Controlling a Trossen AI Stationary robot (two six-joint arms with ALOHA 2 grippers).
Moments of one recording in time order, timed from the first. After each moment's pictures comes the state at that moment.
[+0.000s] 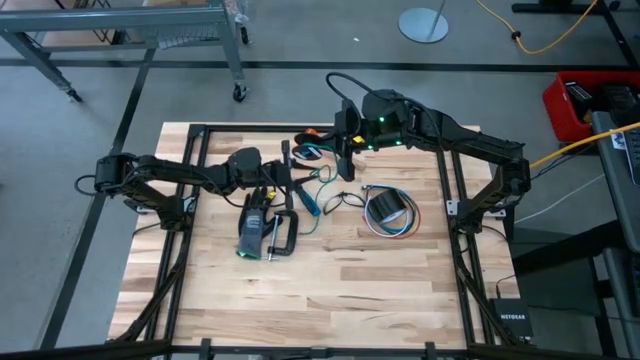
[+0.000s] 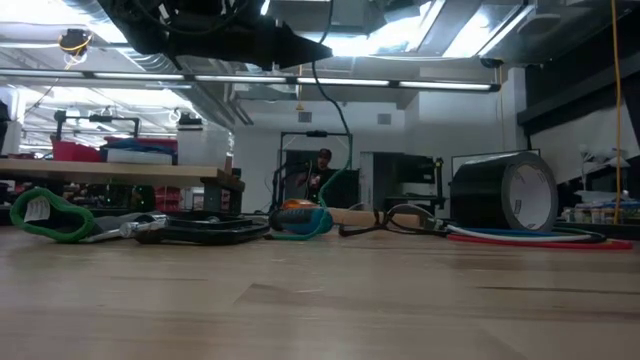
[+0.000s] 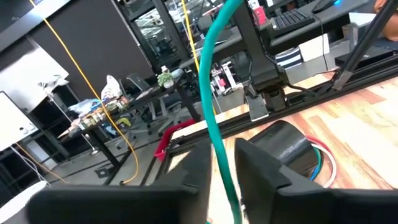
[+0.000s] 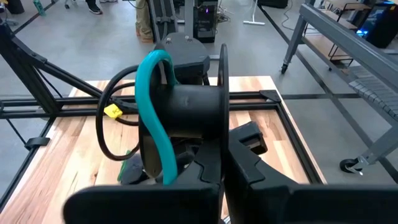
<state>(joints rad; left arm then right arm) 0.20 1.42 0.71 0.69 0.06 0.48 -0.18 1.59 1.84 -0.63 -0.13 -0.07</state>
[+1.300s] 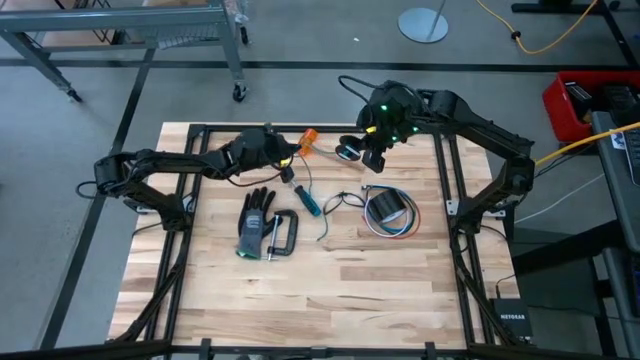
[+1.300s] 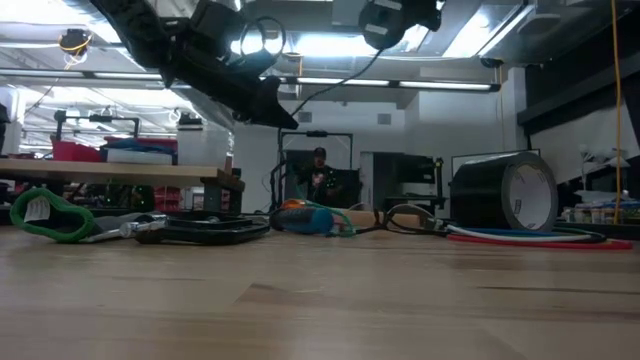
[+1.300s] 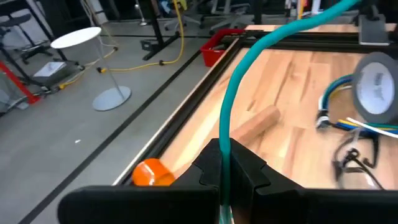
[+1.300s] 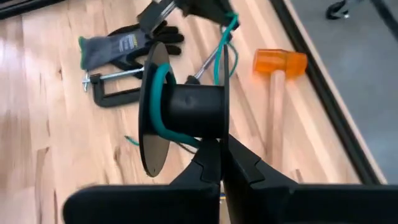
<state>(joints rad) 0.43 1.42 0.71 0.38 -0.12 0.15 -0.35 1.57 1.87 -1.21 -0.13 -0.01</state>
